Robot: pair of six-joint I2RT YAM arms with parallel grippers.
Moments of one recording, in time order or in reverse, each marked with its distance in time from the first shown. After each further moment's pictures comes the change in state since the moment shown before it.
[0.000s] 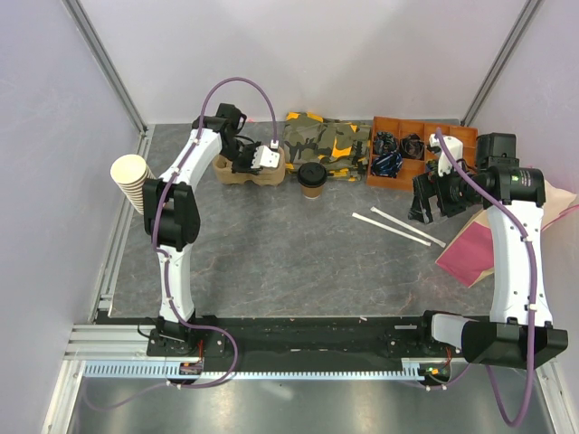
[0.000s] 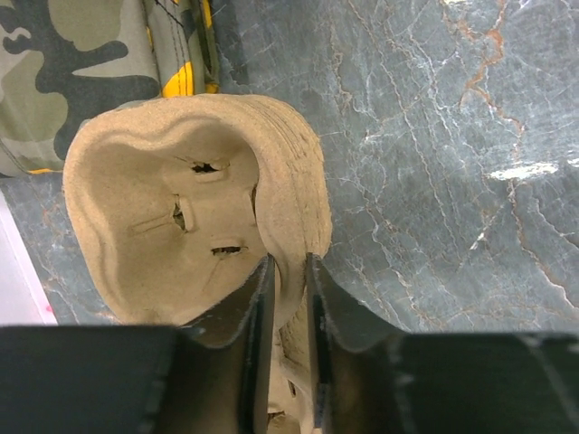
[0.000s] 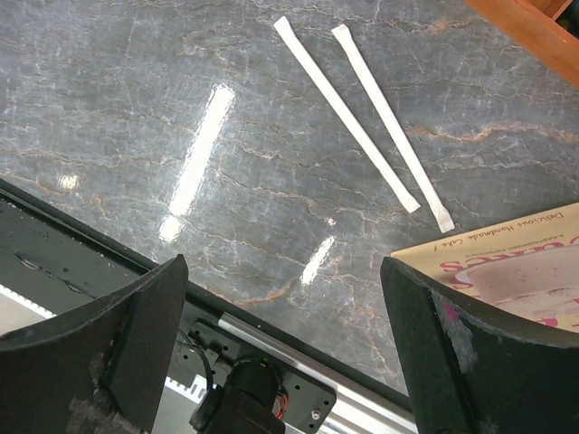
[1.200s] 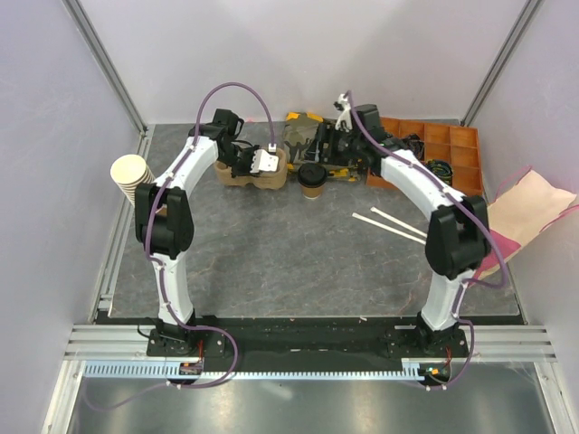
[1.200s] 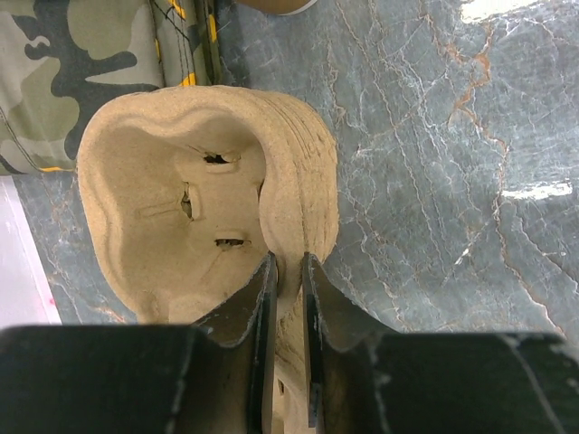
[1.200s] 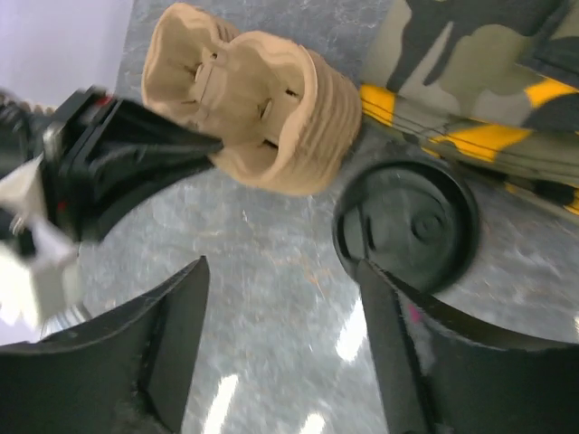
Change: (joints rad) left arm 0.000 -0.109 -0.180 0.137 0.028 -0.049; right arm 0.504 0.625 0.097 0.988 0.027 0.873
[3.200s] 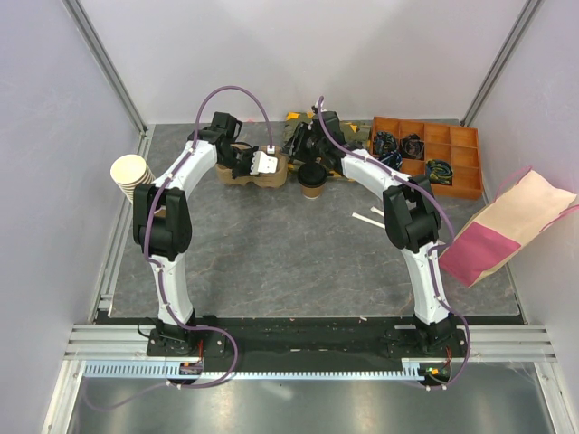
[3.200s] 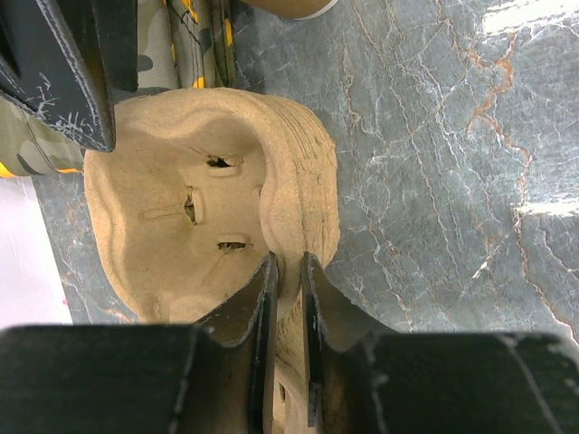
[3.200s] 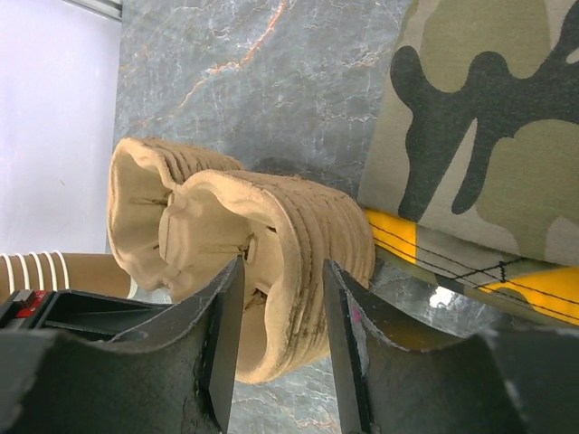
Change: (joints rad) left arm 0.009 -0.028 -0.088 0.117 0.026 -0.010; right arm 0.109 0.426 0.290 0.210 0.214 0.262
